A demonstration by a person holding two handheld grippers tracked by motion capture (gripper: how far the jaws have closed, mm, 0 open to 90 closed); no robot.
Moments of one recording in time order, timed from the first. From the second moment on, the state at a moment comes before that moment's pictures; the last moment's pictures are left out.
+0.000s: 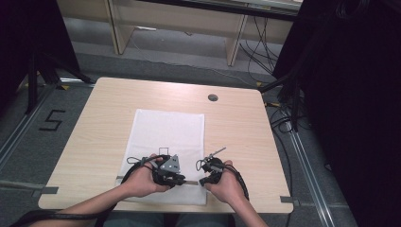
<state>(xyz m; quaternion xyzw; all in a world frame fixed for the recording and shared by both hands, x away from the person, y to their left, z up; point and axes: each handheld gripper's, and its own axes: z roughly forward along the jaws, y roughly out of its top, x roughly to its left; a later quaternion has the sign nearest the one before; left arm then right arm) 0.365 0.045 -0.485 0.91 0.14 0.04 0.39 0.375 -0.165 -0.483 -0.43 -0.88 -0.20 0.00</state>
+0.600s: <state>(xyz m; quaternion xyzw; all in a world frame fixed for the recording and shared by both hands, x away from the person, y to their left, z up) 0.364 0.049 -0.484 0.91 0.14 0.04 0.39 0.375 -0.166 -0.483 -0.43 -0.88 -0.20 0.00</state>
